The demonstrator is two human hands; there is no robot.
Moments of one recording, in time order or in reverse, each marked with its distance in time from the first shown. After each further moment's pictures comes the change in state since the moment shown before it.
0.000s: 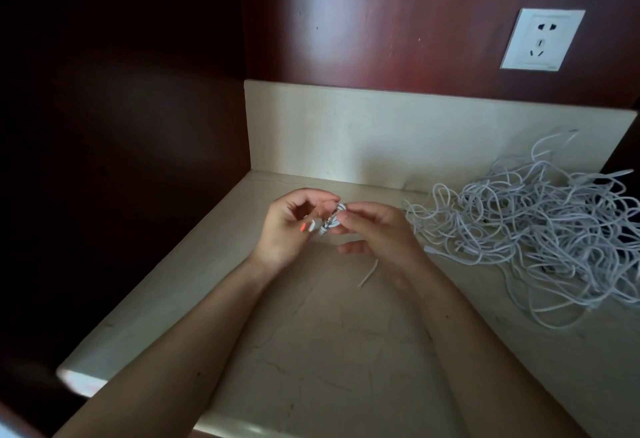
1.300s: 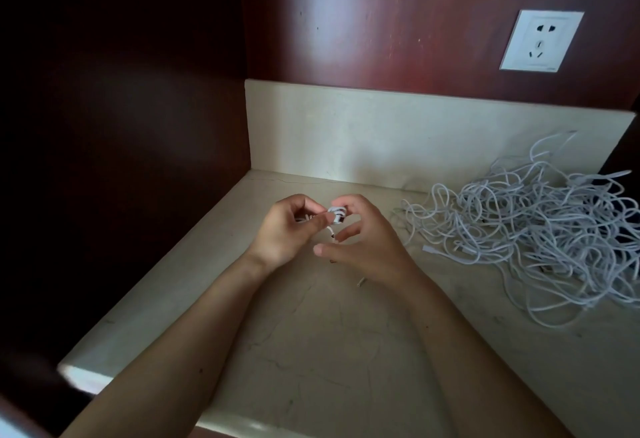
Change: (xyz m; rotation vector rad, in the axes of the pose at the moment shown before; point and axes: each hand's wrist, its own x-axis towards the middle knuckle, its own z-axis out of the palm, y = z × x) left_hand 0.001 -0.006 -0.010 0.263 -0.032 -0.206; right_hand -0.006 0.009 0.005 -0.485 -0.023 -0.150
